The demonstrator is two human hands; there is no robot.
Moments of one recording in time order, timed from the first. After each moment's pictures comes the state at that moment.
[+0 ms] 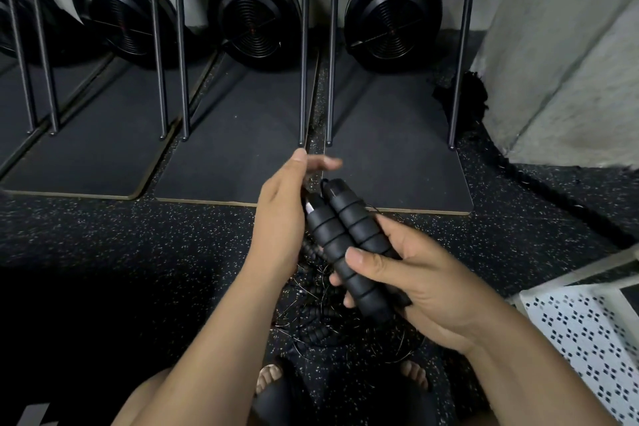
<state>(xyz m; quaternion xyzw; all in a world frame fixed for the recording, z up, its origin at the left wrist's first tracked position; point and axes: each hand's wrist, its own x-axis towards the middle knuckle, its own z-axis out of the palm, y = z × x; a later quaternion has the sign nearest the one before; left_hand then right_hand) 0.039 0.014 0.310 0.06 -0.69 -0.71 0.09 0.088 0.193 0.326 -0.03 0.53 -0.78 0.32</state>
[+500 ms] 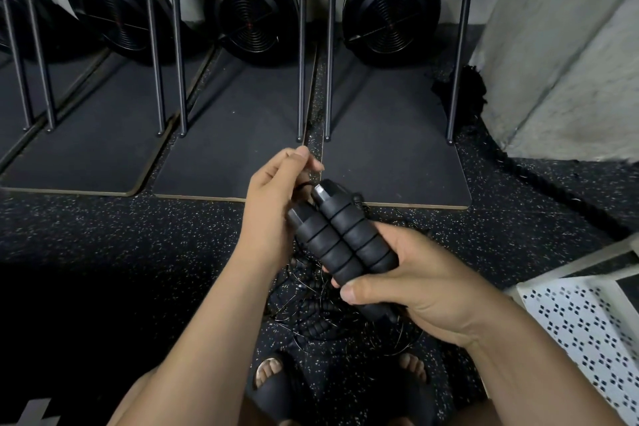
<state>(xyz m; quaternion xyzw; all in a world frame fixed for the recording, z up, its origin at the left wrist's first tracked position) 0.034 0.006 0.311 0.09 -0.61 -0.79 0.07 0.091 0.197 0.327 -0.07 0.62 -0.71 0.33</state>
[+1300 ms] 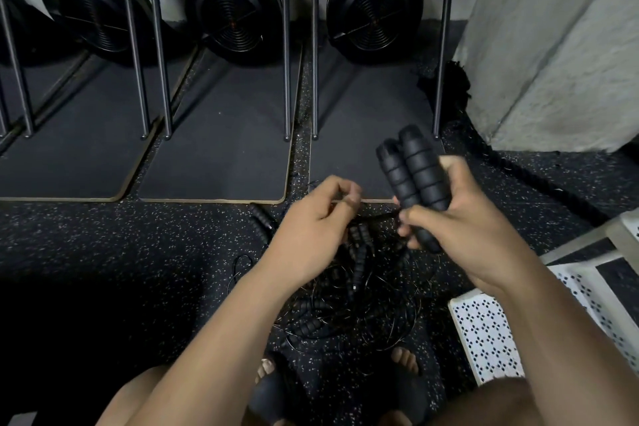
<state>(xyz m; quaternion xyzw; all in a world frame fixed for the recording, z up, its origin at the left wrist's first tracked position) 0.049 0.041 0.289 -0.04 -0.83 -0.56 -0.05 0.056 0.251 0.328 0.06 0.78 -0.62 0.08</state>
